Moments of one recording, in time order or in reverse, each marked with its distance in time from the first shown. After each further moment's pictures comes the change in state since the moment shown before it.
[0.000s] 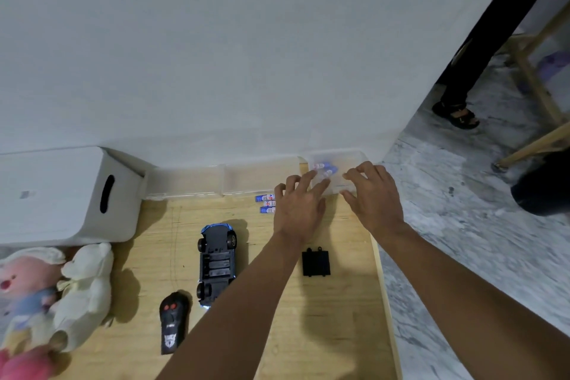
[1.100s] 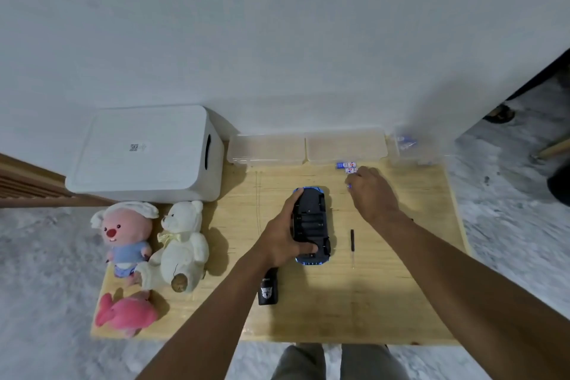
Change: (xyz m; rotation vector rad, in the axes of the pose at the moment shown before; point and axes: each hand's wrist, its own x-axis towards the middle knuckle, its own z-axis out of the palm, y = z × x) left_hand -0.170 -0.198 -0.041 -0.975 -0.479 -0.329; right_hand -0.018 -0.173 0.070 -0.163 -0.338 -0.045
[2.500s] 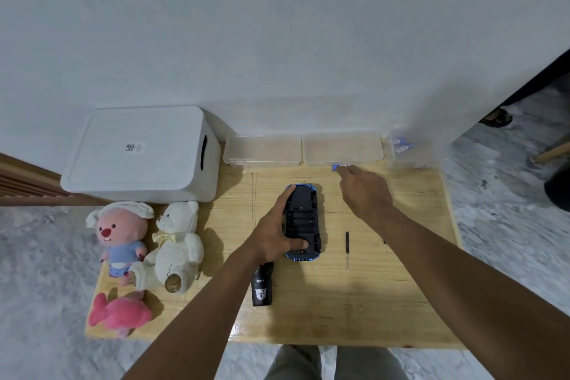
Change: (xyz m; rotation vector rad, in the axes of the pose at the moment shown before) left_hand 0.004 0.003 -0.010 0.028 0.010 -0.005; right_hand 0.007 -0.012 -0.023 -0.062 0.024 -0.005
